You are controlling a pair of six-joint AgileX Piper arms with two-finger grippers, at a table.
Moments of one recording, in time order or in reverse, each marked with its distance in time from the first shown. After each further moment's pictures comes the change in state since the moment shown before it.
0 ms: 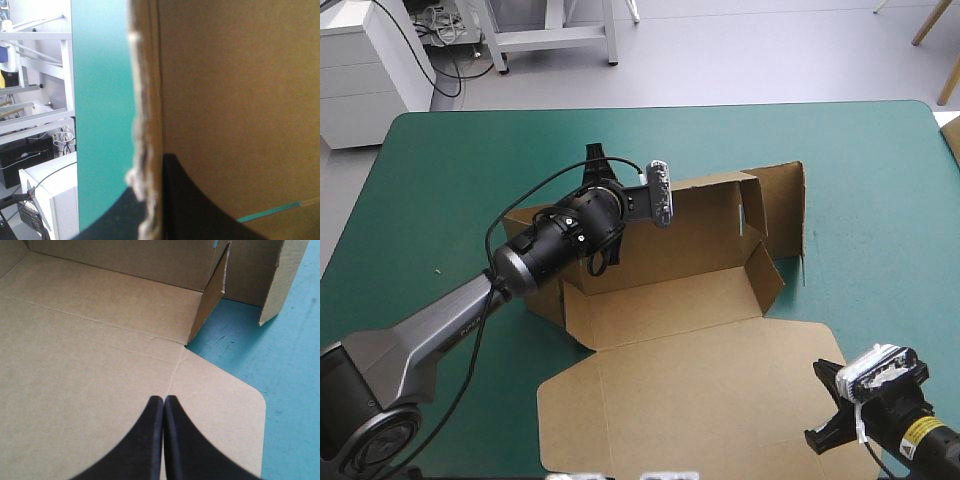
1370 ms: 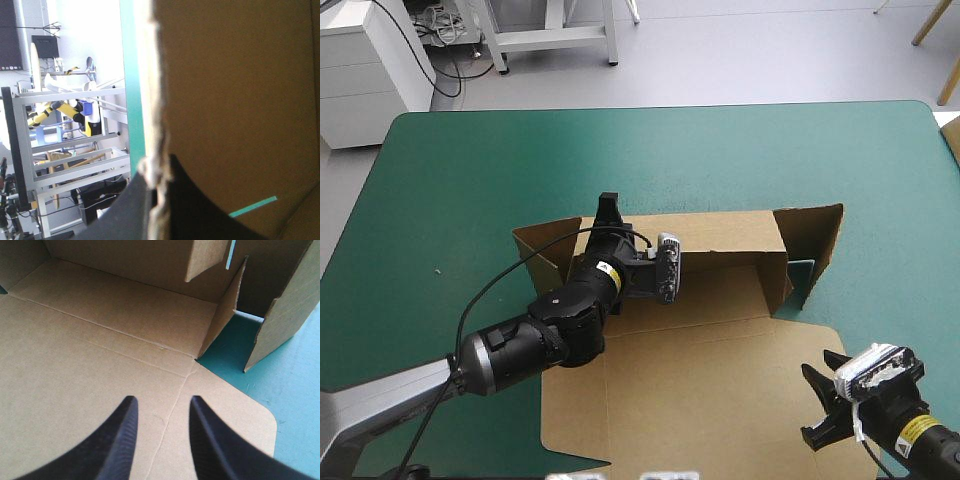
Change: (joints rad) left arm -0.239 -0.230 0.453 0.445 -0.207 -0.399; right arm 0.000 0.000 0.030 -0.001 -0.063 0.001
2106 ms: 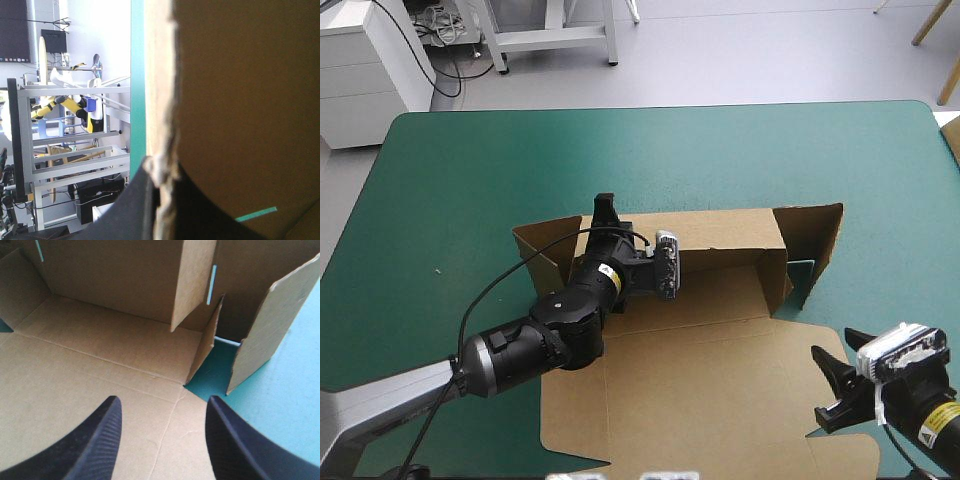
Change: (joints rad) left arm 0.000 0.000 0.025 0.071 -0.019 -0.134; right arm 0.000 0.048 -0.182 -0.052 0.094 0.078
